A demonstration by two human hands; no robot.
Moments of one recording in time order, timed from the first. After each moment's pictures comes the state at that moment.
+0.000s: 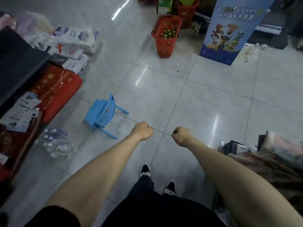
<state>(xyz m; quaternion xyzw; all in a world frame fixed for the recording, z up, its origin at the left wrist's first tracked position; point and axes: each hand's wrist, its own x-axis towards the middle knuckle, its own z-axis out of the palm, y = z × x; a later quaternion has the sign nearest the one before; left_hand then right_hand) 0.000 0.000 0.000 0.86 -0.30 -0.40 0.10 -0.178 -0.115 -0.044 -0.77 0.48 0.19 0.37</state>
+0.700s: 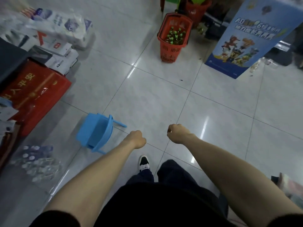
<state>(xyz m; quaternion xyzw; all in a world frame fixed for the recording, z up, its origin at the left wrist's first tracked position) 0.258 -0.126 -0.059 0.82 -0.30 -0.48 0.01 0.096 -0.280 -0.033 -0.81 0.42 0.29 0.29</state>
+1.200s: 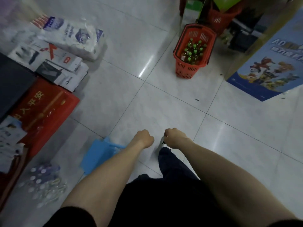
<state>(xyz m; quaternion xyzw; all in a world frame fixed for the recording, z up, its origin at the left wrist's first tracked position) 0.445 -0.371 -0.065 0.85 -0.22 -0.48 0.04 0.325 -0.493 -0.066 -0.83 0.34 0.34 0.28</state>
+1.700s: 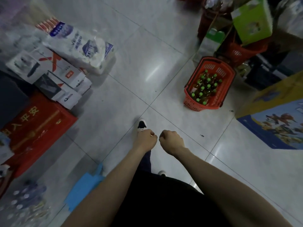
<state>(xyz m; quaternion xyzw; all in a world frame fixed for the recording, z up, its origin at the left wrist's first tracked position) 0.665 -0.599 -0.050 0.86 -0.17 -0.44 0.19 0.573 -0.707 -0.064 -0.84 0.37 0.24 0.32</state>
